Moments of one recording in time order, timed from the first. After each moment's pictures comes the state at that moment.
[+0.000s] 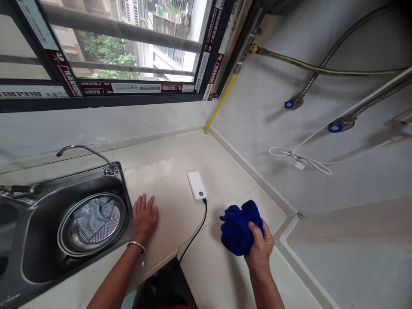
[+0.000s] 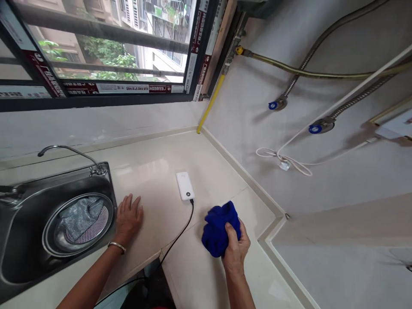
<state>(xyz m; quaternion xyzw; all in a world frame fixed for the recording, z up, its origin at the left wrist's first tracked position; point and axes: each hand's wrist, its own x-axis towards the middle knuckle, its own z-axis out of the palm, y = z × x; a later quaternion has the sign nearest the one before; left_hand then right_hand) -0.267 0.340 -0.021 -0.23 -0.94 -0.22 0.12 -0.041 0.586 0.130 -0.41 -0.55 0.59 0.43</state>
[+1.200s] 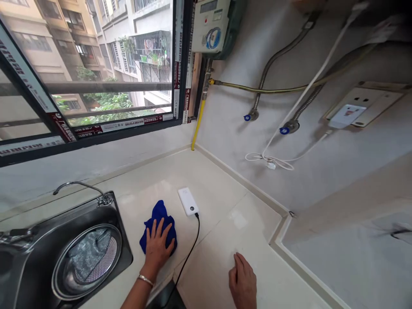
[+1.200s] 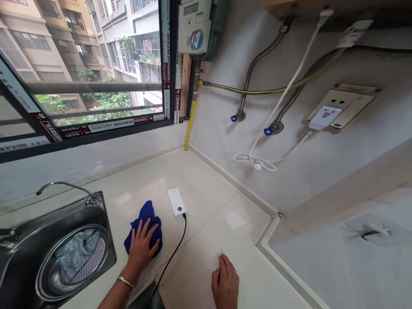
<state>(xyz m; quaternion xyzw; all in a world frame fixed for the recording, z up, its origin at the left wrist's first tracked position) -0.224 0.378 -0.009 -0.37 -0.91 -0.18 0.09 0.049 0.589 -0.065 -0.30 -0.88 0.07 0.37</state>
